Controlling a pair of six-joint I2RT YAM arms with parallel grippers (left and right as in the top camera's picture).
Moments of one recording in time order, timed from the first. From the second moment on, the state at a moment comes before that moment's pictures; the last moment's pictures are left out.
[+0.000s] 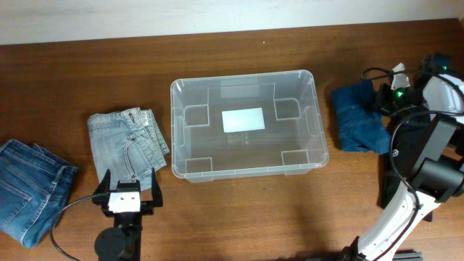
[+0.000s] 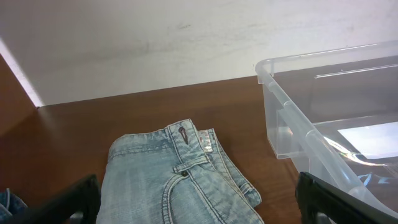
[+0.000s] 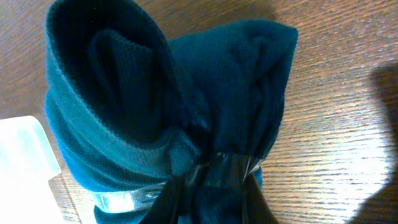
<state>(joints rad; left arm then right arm) -0.05 0.01 0.03 -0.11 -0.08 0.14 -0.50 2.23 1.74 -0.98 -0.43 -0.13</state>
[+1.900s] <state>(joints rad) -0.05 0.01 0.03 -0.11 -0.08 0.14 0.49 1.73 1.98 -1.16 -0.13 0.63</state>
